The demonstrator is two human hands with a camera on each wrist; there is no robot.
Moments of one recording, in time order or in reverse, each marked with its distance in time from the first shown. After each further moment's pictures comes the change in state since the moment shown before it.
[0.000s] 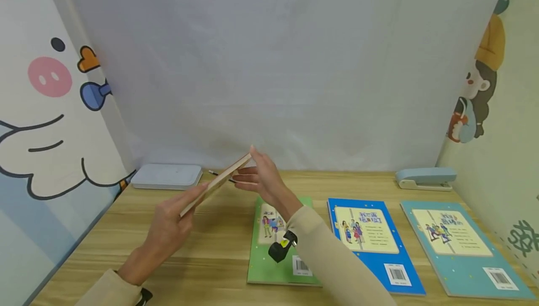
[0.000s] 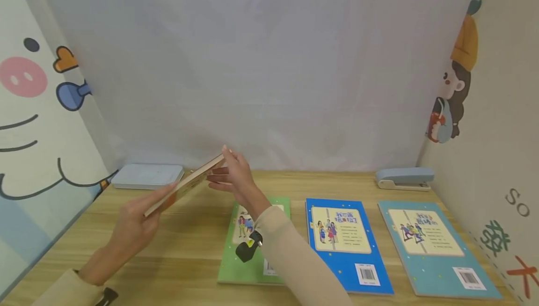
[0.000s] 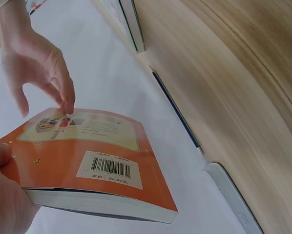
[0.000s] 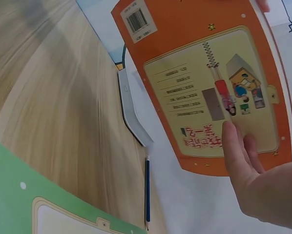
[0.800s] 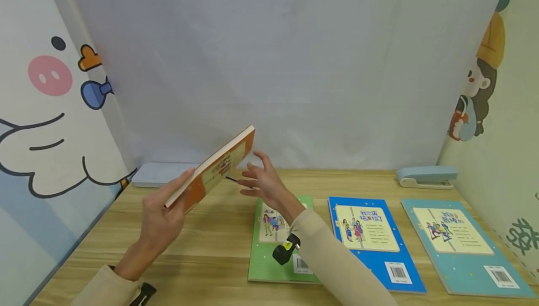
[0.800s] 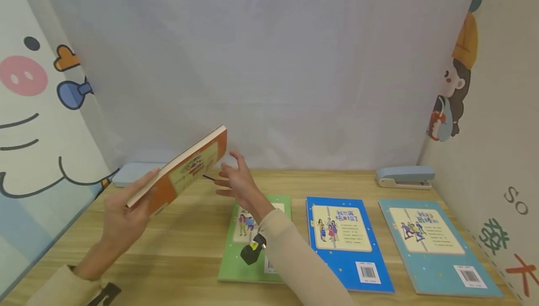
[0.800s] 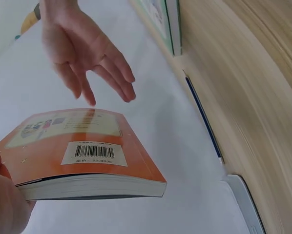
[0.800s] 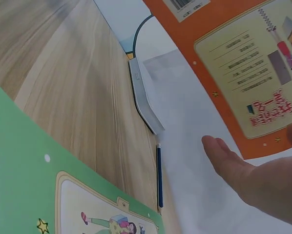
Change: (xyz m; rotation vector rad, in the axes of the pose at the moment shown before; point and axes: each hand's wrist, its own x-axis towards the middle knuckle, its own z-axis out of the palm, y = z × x) left_hand 0.014 0.007 -0.011 -0.200 0.162 -0.094; right_hand -0.003 0.017 -0.012 -0.083 -0.079 0.004
